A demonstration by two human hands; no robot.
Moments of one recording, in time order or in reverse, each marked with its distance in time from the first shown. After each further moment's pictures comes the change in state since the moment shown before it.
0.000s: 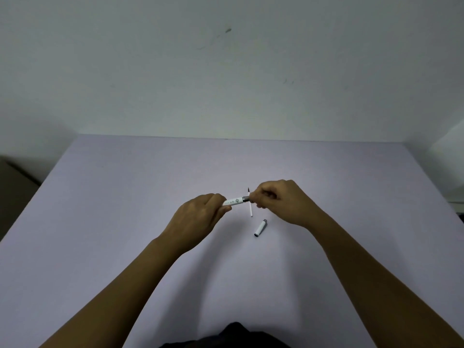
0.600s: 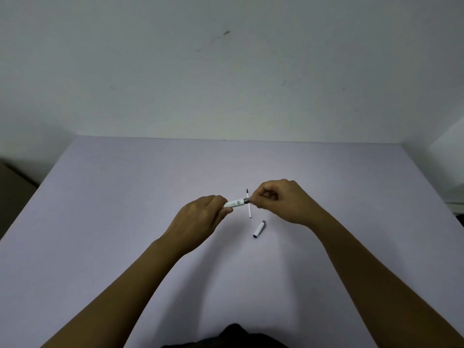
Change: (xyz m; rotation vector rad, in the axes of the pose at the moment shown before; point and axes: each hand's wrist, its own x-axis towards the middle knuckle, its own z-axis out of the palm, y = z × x) left_hand 0.002 0.002 0.003 -0.027 -0.004 -0.001; right_hand -0.001 -0.003 -0.005 -0.013 -0.015 0.077
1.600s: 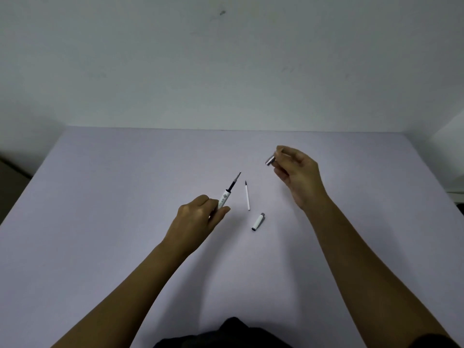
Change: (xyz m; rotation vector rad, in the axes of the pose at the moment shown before) left_hand -0.004 -0.003 0.024 0.003 0.095 -0.175; right_hand 0.038 0.036 -0.006 0.952 0.461 0.181
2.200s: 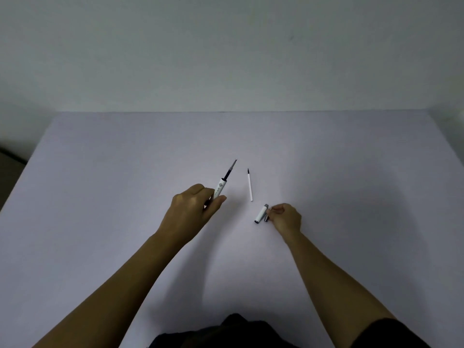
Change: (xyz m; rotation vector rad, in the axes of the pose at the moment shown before) left_hand 0.021 -0.019 0.015 -0.006 -0.045 -0.048; right_hand 0.015 0.174 -0.052 -0.885 0.238 0.303
